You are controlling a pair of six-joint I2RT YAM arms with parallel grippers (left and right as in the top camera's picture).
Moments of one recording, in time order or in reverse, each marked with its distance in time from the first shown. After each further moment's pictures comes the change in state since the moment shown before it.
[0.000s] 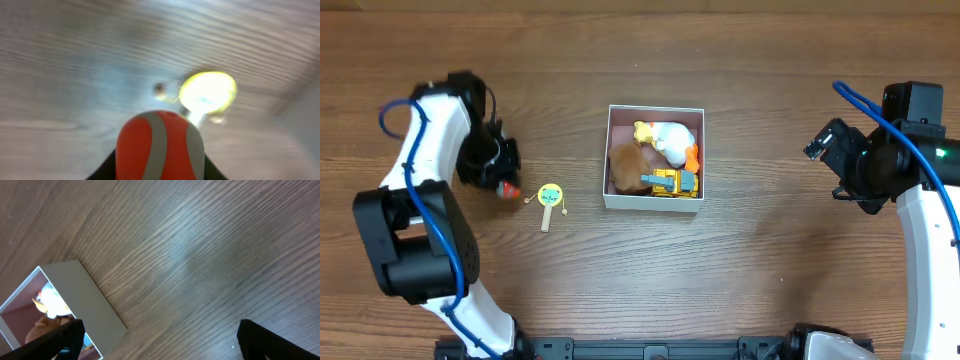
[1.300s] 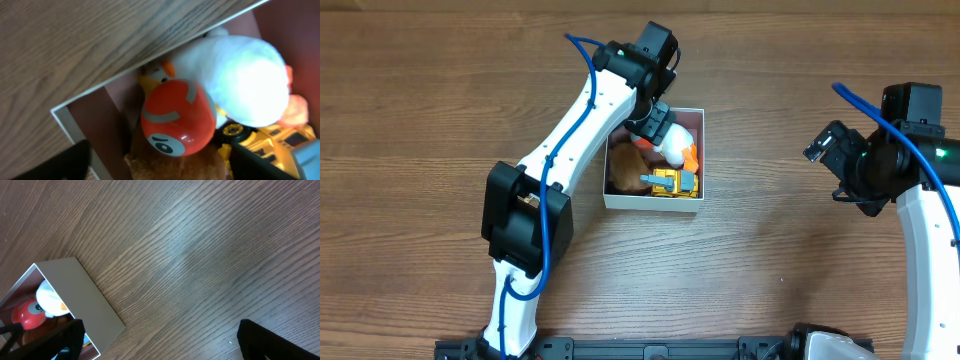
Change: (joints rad) left arm -0.624 0.258 0.484 0.146 -0.157 0.119; right arm 0.000 0.000 0.000 -0.019 0.000 0.000
